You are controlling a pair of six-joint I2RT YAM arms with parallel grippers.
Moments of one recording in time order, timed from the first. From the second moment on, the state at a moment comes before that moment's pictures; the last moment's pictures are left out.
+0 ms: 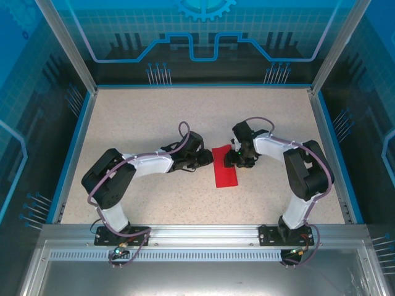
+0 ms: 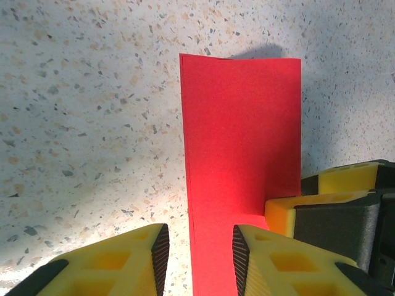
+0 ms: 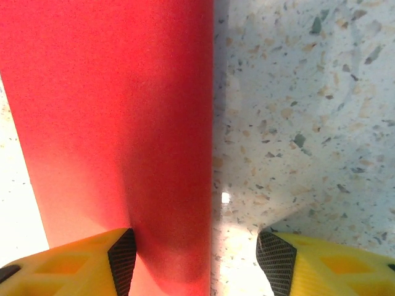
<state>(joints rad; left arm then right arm) -0.69 1.75 0.96 -0.05 0.15 -0.96 0.41 1.78 1.04 -0.66 -0.19 0.38</state>
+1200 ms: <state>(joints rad) -0.62 1.75 0.93 -0.03 0.31 -0.95 0.42 1.81 1.08 -0.70 -0.17 0.41</state>
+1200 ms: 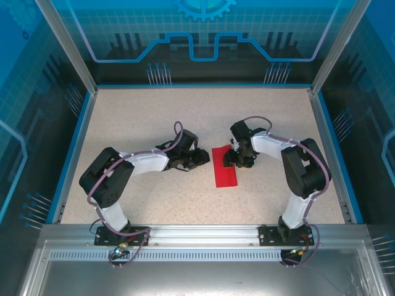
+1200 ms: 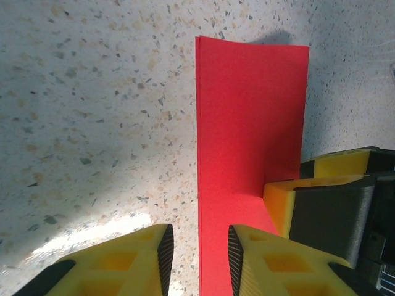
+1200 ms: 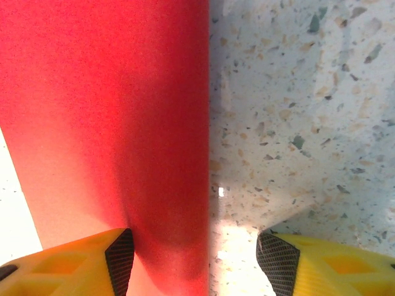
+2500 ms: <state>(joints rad) -0.66 1.80 1.01 -0.11 0.18 -0.95 0.43 1.82 1.09 -0.71 -0.16 0.41</state>
